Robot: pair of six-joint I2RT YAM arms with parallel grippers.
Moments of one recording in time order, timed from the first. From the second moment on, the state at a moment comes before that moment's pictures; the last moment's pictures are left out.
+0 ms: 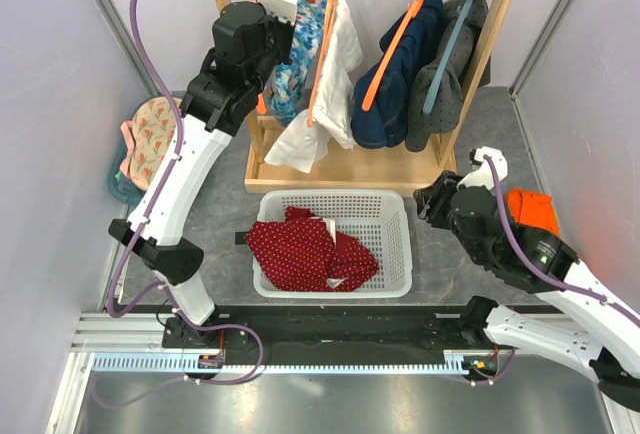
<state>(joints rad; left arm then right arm) -0.57 1.74 2.25 -0.54 -0.33 0.22 0.90 0.77 1.07 -0.79 0.64 0.77</state>
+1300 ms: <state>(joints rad) -0.54 1.78 2.29 -0.58 -0.21 0.19 0.90 0.79 1.13 -0.76 0.64 0.69</state>
